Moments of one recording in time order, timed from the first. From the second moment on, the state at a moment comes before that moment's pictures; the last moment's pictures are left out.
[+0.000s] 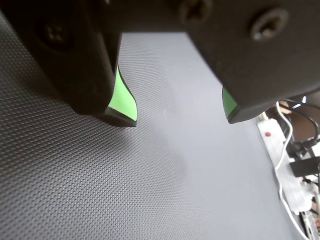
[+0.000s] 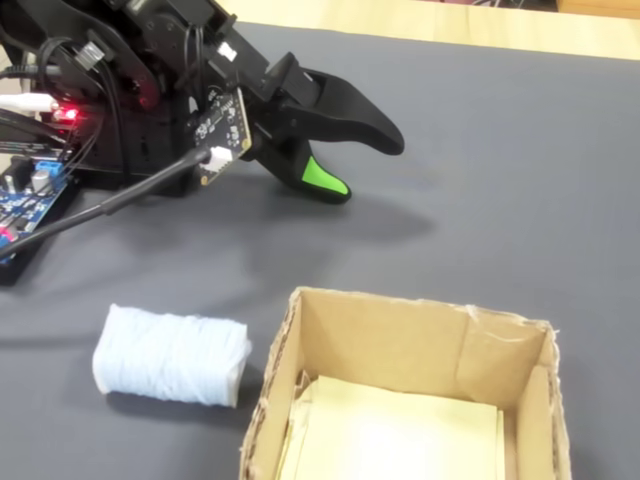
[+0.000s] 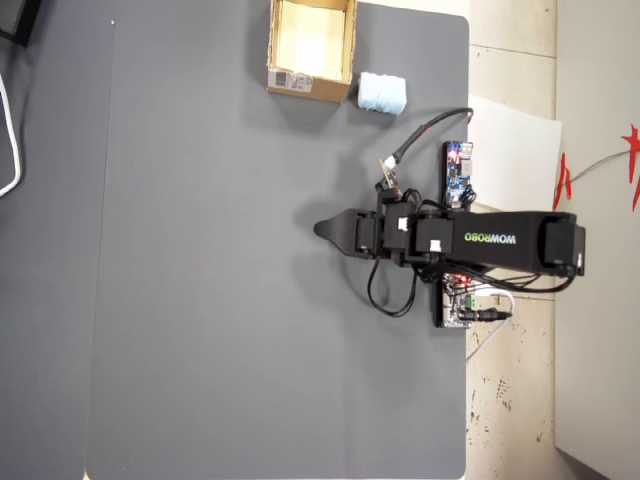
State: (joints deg) arm 6.7 130.8 176.7 -3.3 91.5
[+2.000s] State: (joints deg) arm 37.6 130.5 148.8 19.5 78.7
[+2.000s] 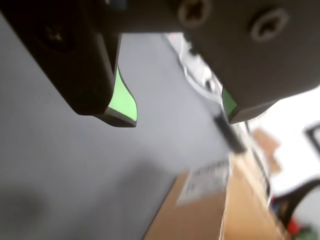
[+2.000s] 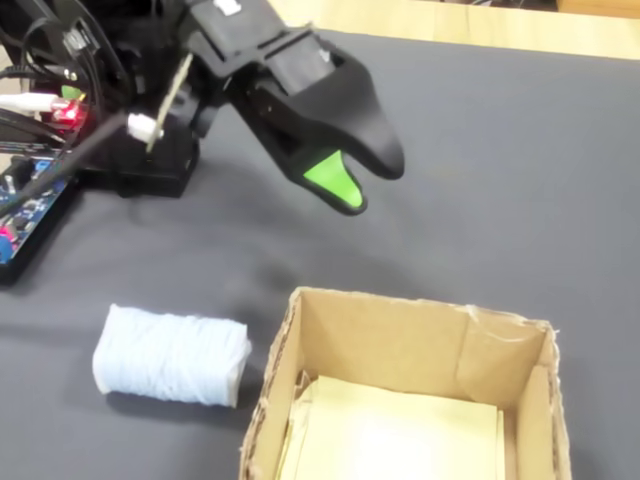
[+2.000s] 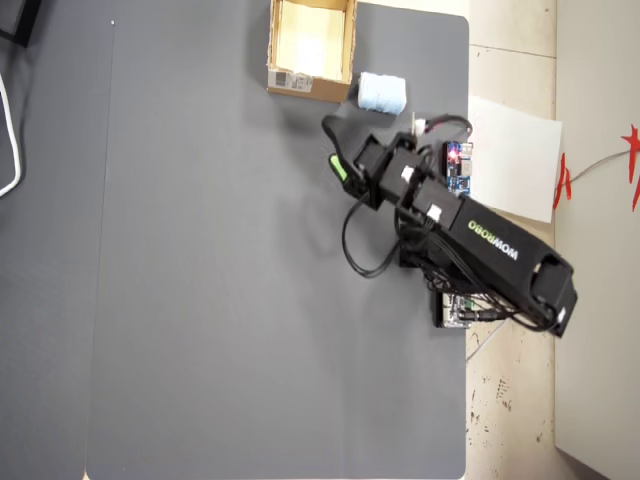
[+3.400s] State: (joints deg) arm 74.0 91.6 120.0 42.6 83.2
